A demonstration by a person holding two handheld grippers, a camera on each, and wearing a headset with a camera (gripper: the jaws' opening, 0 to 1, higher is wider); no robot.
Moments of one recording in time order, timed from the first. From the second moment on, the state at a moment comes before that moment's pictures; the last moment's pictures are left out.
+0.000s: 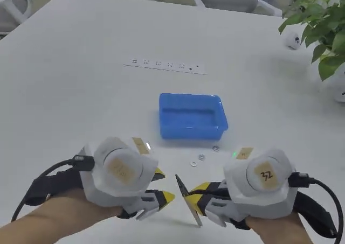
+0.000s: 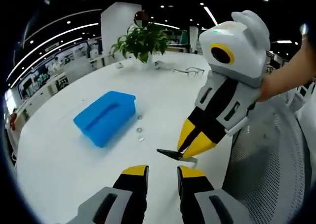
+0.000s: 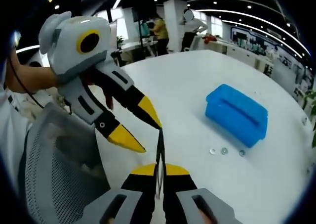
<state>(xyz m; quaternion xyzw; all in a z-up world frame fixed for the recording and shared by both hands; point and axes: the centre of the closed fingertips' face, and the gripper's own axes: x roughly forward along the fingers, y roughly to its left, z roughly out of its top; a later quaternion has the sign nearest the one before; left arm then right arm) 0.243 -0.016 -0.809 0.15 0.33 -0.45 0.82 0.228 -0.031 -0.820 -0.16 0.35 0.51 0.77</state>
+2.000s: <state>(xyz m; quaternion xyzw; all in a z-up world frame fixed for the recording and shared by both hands) 0.219 -0.098 -0.871 0.33 0.35 -0.59 0.65 0.241 -0.156 -0.806 -0.08 0.35 0.28 0.89</state>
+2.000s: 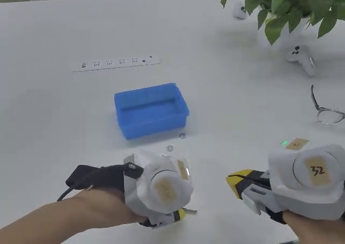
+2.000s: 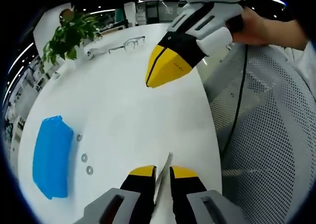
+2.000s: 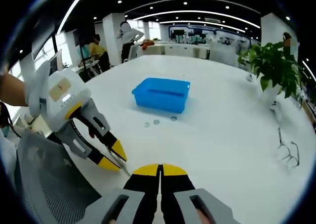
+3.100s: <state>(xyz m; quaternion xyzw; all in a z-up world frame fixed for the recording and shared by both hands) 0.214 -0.112 -0.881 0.39 0.37 -0.61 0.58 0.243 -0.154 -0.804 -0.03 0.35 0.29 0.89</state>
